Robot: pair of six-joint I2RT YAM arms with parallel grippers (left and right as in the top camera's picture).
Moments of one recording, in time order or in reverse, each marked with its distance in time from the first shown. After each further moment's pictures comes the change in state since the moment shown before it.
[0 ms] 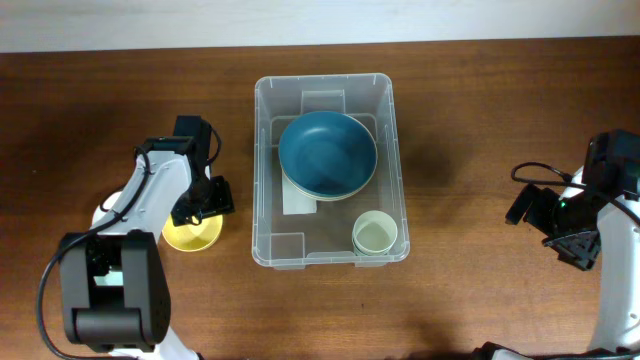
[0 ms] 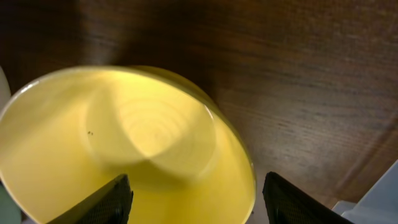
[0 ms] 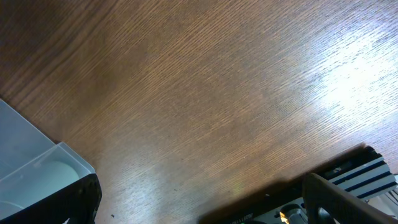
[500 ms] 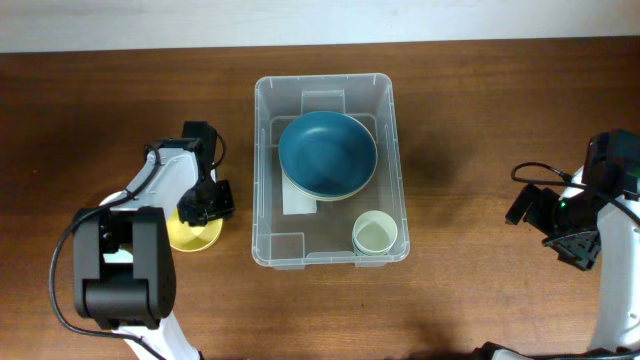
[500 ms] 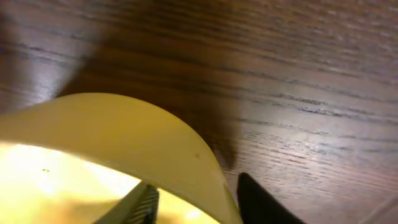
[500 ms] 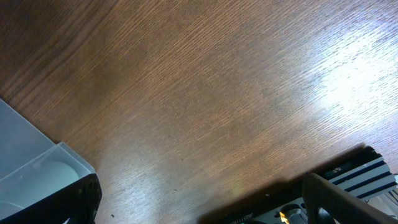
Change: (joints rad) left arm 0.000 0.109 0.000 0.044 0.028 -0.002; right arm 0.000 0.000 0.000 0.000 0.000 0.000
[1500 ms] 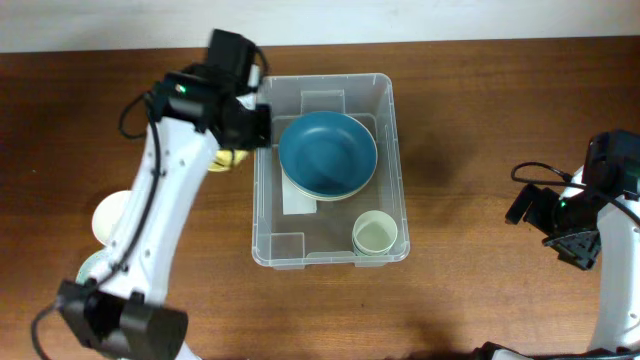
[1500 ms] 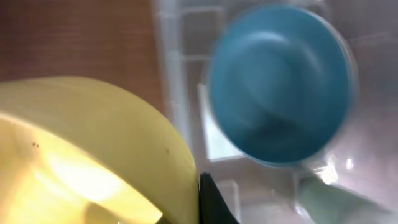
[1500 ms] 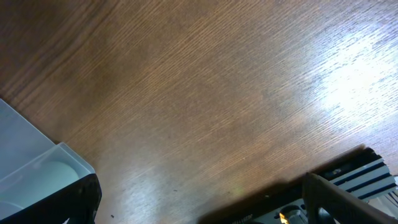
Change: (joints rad) left arm -0.280 -0.166 0.618 -0.313 -0.001 0.049; right arm 0.000 0.000 0.000 0.003 0.000 -0.003
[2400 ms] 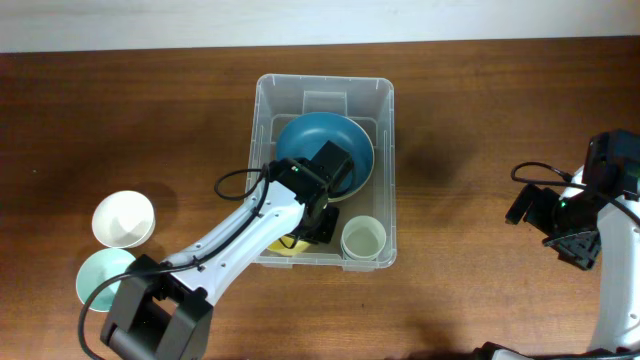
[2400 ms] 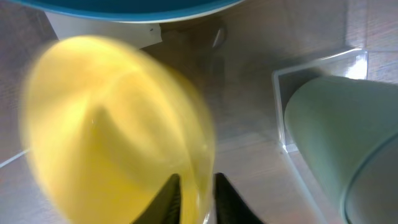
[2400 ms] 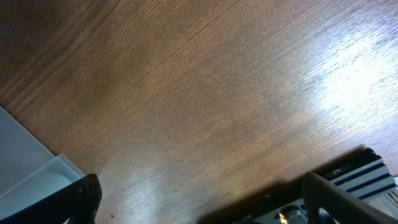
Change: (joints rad) left arm -0.341 -0.010 -0.534 0.212 0.018 -0.093; right arm 0.000 -0.001 0.000 0.000 0.000 -0.001
